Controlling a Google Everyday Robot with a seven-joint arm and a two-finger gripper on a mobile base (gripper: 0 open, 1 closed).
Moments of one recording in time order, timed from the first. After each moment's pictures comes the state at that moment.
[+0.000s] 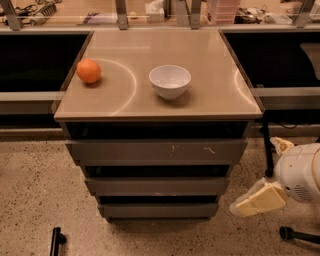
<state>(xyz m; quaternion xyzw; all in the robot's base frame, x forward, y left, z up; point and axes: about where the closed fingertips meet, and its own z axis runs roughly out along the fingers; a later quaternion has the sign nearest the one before) 0.390 -0.207 0.814 -0.42 0.85 0.07 0.32</state>
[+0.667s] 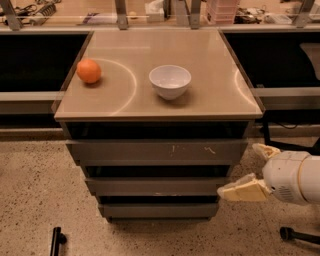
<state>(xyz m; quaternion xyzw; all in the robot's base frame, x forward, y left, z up) 0.416 -0.198 0.786 -0.37 0.83 0.11 0.39</state>
